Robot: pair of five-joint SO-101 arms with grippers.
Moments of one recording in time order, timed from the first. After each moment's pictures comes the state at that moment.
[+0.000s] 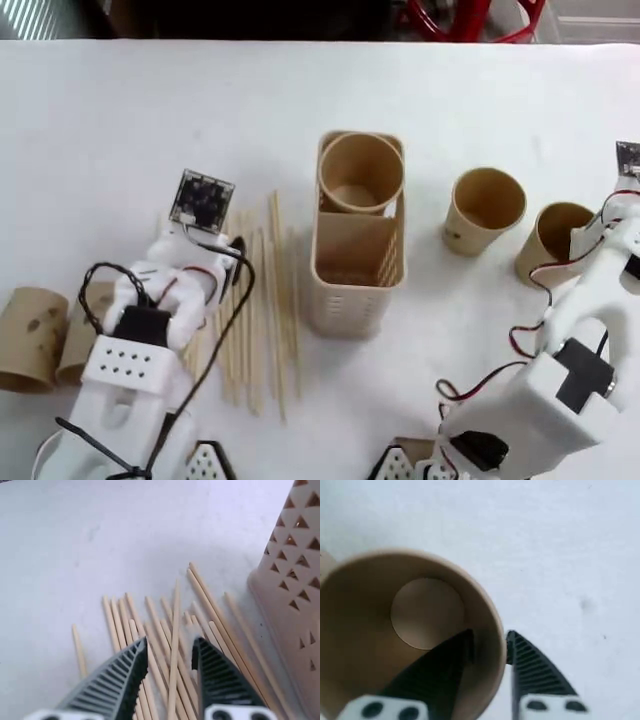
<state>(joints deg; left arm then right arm) 3.6 -53.6 70.1 36.6 -8.4 37.5 9.9 8.1 59.2 31.5</state>
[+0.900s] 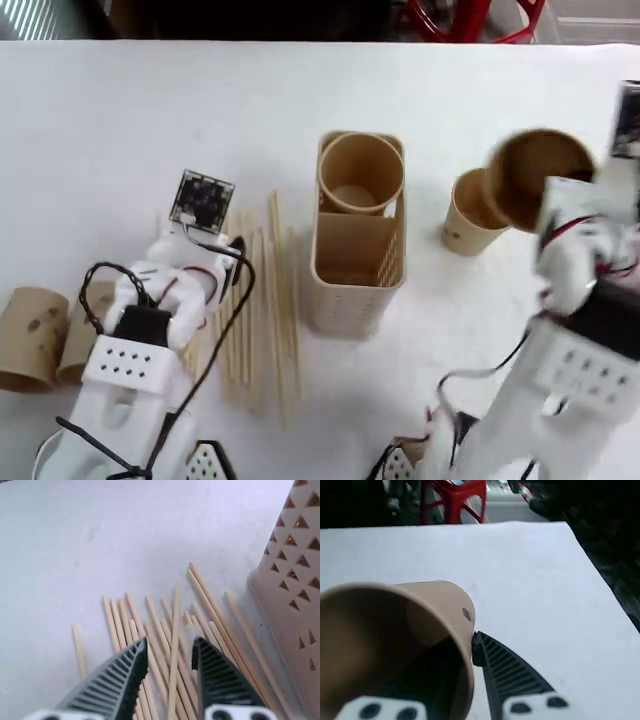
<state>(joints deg) 3.6 -53.6 70.1 36.6 -8.4 17.7 -43.8 8.1 73.3 14.6</state>
